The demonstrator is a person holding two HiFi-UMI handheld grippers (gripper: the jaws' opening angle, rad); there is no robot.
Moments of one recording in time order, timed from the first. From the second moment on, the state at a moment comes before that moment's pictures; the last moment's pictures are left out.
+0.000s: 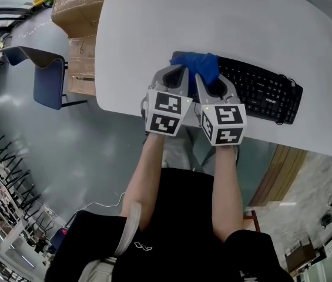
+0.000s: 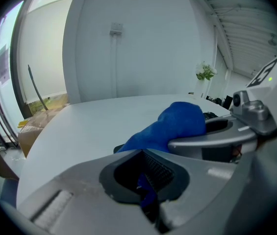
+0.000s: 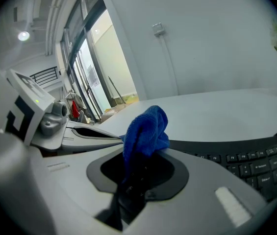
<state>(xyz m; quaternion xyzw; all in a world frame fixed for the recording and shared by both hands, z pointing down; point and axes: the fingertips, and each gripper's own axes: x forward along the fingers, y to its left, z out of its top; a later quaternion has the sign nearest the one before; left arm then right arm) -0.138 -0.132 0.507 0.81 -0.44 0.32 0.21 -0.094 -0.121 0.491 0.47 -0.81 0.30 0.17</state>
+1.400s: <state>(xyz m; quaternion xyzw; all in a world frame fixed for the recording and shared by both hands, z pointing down) -0.054 -0.125 0.509 0.83 -0.40 0.32 0.23 -0.010 -0.110 0.491 0.51 -0.79 0.31 0.17</state>
